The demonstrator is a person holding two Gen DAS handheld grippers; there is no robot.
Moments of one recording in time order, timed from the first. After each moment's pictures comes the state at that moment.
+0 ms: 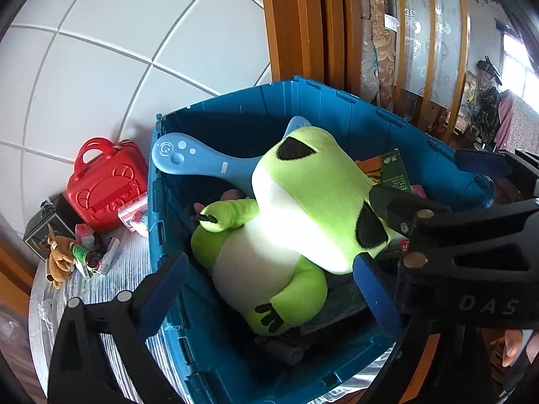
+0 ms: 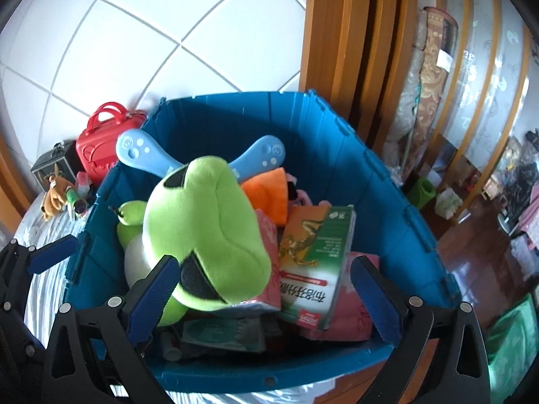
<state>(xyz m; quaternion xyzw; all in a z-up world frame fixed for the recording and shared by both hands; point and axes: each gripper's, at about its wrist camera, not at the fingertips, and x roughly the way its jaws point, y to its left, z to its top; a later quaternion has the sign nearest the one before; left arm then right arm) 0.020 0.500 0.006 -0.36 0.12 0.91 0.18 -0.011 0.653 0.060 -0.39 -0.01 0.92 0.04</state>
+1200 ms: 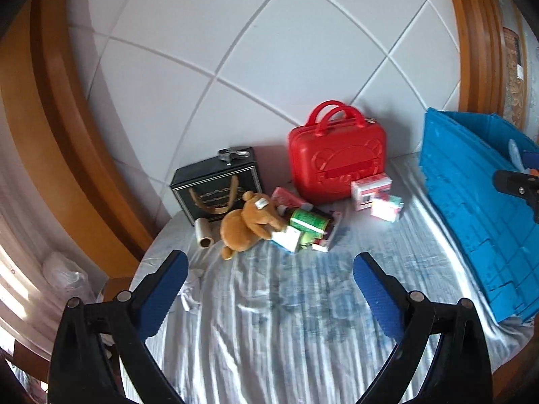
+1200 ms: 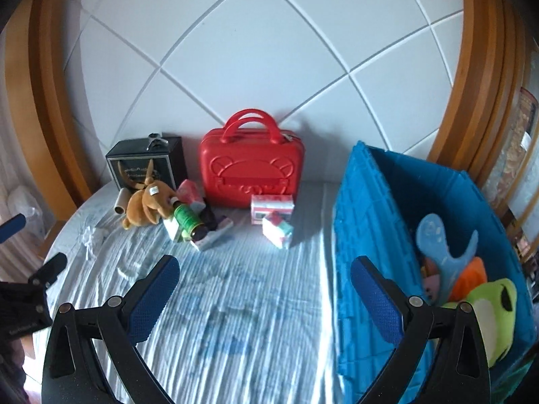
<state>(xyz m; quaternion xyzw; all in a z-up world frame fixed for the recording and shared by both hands) -0.040 -0.009 0.019 -0.33 0.09 0.94 -0.05 -0.094 0.271 0.077 -0.36 -0.07 0.93 -0.09</state>
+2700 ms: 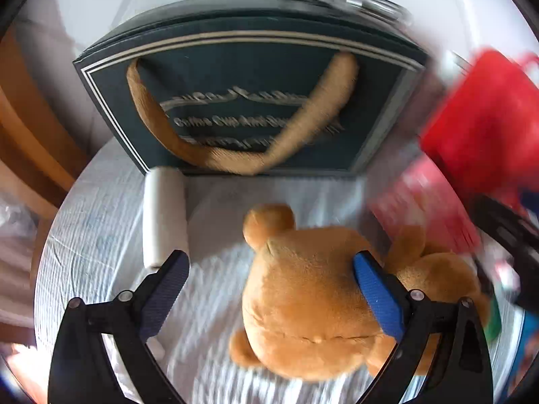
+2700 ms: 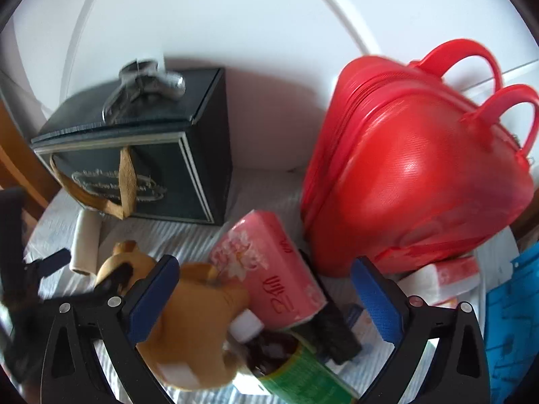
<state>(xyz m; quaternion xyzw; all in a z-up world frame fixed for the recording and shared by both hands) -0.386 -0.187 -0.233 -0.52 -0.06 0.85 -0.05 -0.445 -0.020 -0.150 -0.48 -0.10 0.87 -0.11</state>
